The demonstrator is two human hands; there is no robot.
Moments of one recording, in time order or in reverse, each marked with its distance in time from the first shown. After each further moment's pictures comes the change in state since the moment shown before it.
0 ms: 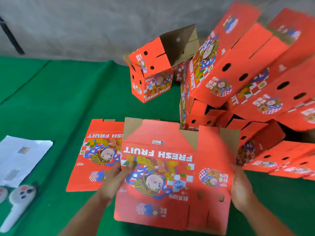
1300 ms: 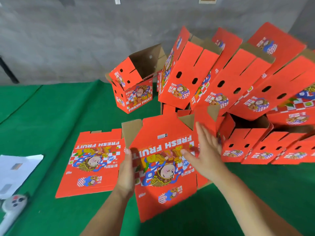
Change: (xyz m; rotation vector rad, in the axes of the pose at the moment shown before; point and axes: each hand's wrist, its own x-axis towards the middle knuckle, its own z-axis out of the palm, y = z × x) left_hand -0.085 0.096 0.151 -0.184 0.085 0.077; right_hand -0.053 -0.074 -0.023 -0.907 -0.086 -0.932
